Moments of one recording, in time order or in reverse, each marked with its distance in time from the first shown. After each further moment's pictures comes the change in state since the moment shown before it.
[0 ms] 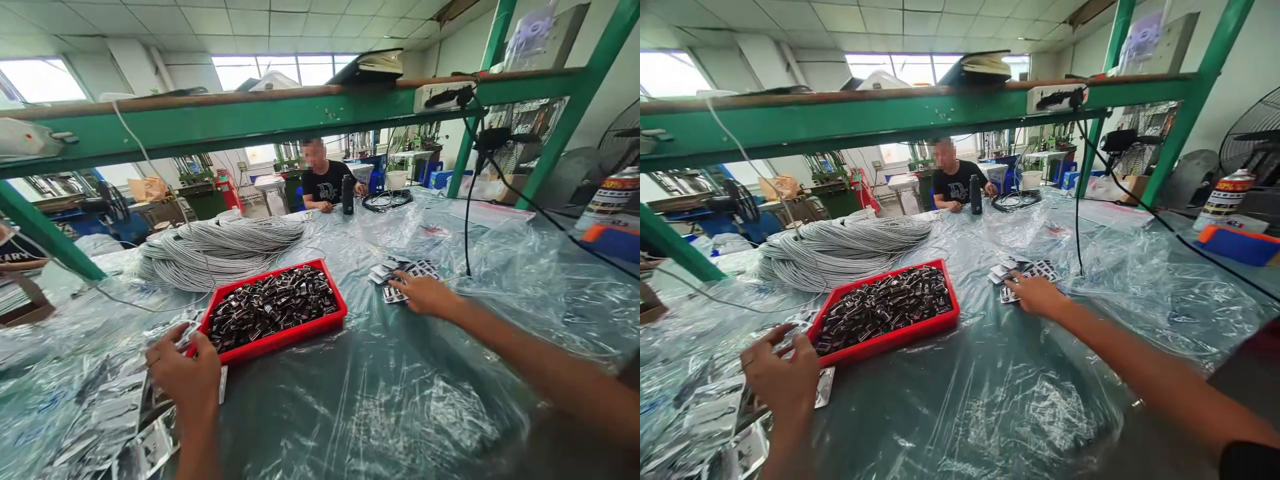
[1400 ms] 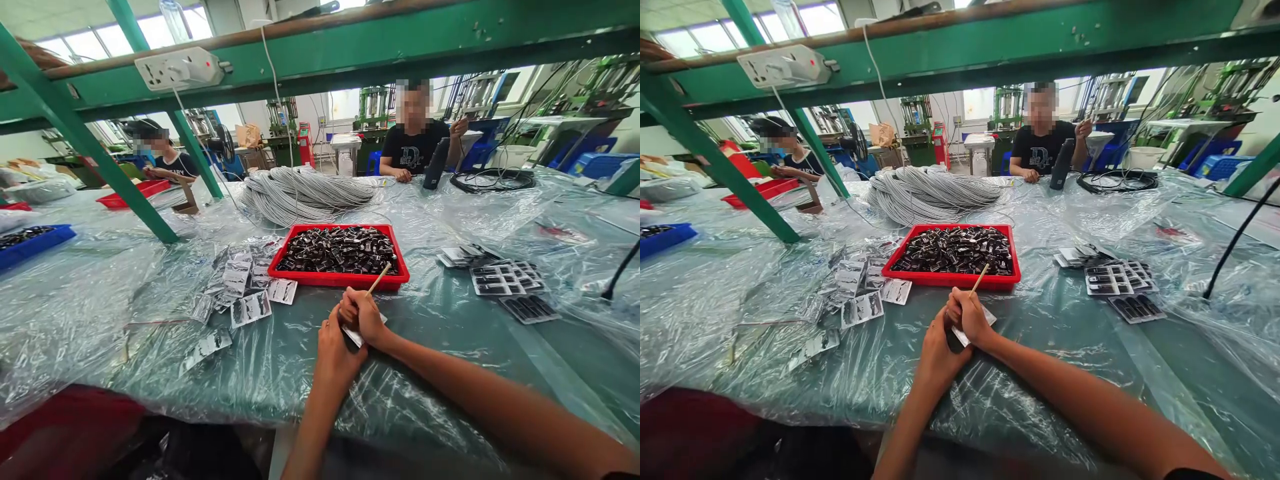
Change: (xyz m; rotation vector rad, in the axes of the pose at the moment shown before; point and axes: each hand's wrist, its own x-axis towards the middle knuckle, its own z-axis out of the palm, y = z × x) left_hand -0.165 0.067 -0.053 -0.206 -0.814 -0.208; right_hand 0.043 -0.260 -0.027 2.412 -0.038 -0.218
